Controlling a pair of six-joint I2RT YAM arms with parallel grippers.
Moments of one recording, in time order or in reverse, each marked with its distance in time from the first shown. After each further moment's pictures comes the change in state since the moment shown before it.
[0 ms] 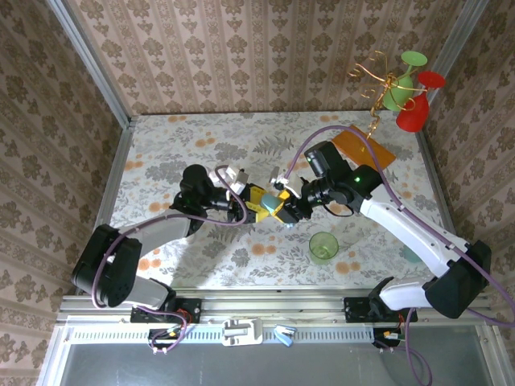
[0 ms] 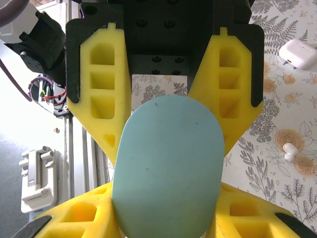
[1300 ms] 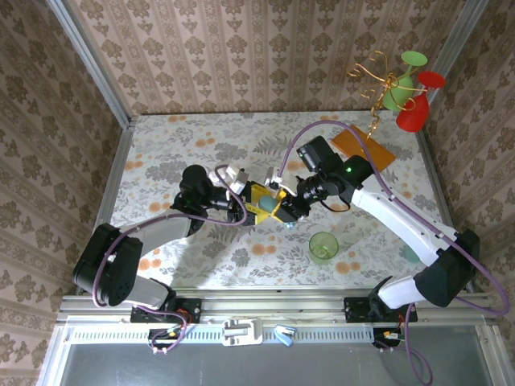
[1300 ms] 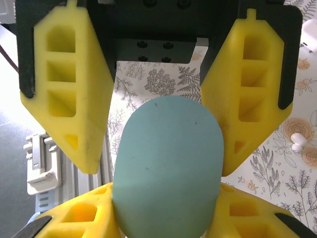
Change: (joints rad) left arm -0.001 0.006 0.000 0.042 0.010 -0.029; right arm 0.001 0.089 0.108 -0.135 0.011 -0.063
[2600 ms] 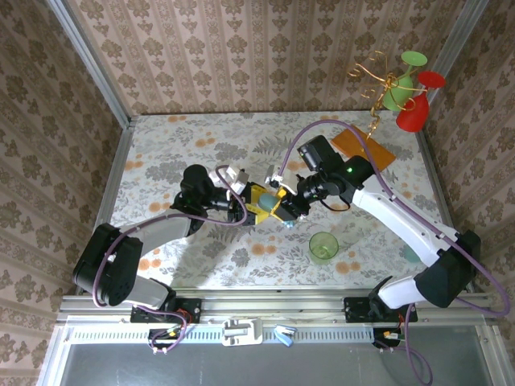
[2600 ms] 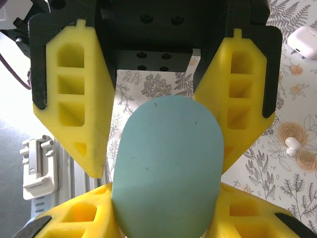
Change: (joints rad) left arm 0.001 0.000 0.000 -0.039 -0.004 0.023; right arm -0.006 -0.003 -0.007 0.028 -0.001 0.007
